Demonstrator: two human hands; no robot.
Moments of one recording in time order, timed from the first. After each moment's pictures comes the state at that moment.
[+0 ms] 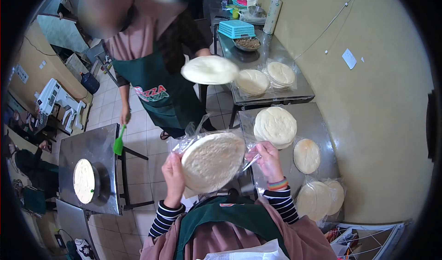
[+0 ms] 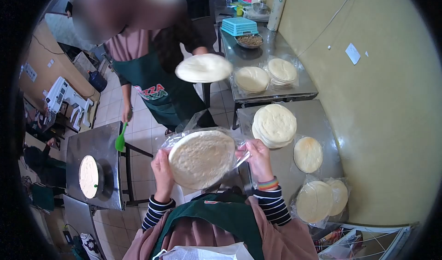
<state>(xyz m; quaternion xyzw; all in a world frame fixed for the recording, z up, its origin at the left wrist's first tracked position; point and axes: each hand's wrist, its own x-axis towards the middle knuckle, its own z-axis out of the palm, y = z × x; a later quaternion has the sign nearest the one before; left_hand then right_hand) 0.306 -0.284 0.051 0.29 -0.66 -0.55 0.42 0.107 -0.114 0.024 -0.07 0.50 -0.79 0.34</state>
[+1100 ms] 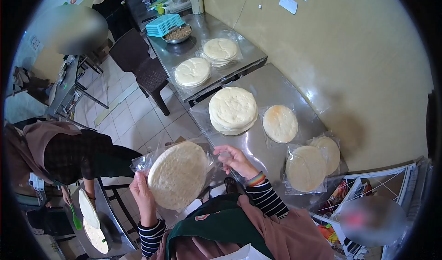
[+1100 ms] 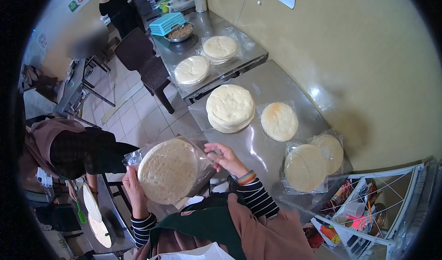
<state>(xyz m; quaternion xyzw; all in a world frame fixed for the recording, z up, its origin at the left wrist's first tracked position) 0.255 -0.278 0.069 0.28 -0.66 -0.63 0.31 0.088 -0.053 -0.012 -0.09 0.47 -0.75 0.45</state>
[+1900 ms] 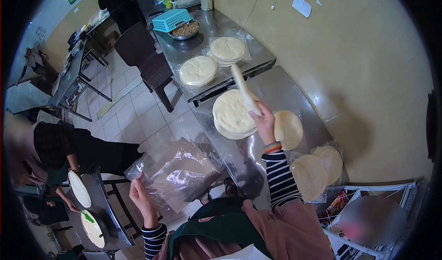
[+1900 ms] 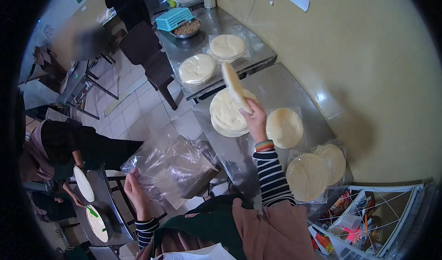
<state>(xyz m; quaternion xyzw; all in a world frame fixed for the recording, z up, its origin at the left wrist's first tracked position) 0.259 -0.278 0.040 0.38 -0.66 -0.53 0.37 -0.054 -0.044 -0.038 -0.21 0.72 -0.66 -0.06</state>
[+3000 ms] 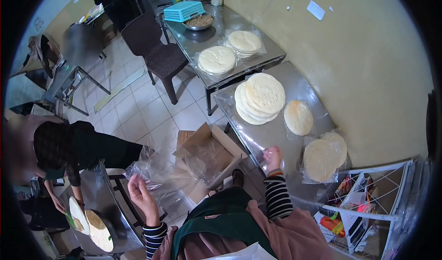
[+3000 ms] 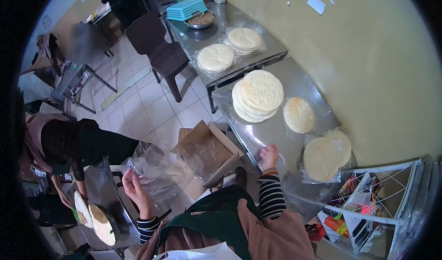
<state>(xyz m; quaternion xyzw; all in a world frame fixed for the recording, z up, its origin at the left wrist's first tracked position) 0.357 -0.376 0.009 0.34 -0.67 -0.51 0.43 0.119 -0.036 -0.179 0.31 0.53 -0.79 0.07</state>
